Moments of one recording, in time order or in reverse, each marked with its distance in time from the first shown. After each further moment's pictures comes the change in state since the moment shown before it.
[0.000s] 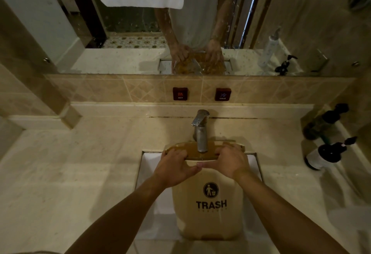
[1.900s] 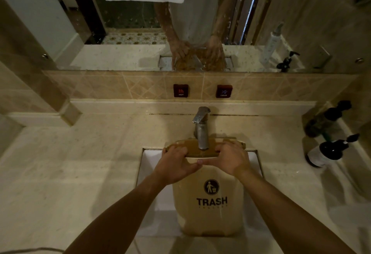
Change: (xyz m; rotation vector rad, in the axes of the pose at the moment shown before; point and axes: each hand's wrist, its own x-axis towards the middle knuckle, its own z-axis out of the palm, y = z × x) left_hand 0.001 -0.001 0.000 -0.011 -0.019 -0.003; right_hand 0.007 0.001 0.005 -0.035 0.019 -0.002
